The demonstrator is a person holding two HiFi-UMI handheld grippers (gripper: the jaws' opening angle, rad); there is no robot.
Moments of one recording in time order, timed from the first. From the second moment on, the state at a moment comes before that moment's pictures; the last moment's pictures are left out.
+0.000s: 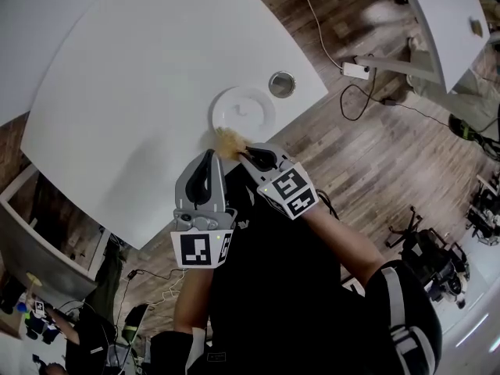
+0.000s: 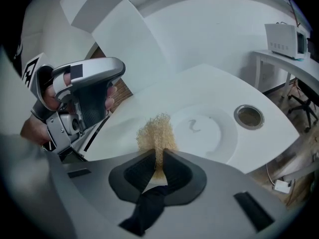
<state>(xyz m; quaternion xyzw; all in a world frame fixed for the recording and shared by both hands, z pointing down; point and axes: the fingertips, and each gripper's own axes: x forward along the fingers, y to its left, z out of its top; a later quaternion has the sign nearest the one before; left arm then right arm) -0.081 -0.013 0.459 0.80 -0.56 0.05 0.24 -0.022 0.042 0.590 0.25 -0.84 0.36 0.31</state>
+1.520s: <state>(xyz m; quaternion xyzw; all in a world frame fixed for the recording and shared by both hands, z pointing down) -0.022 0.026 0.321 0.83 -0.55 0.00 0.11 0.061 0.009 0.395 0.39 -0.89 0.20 0.14</state>
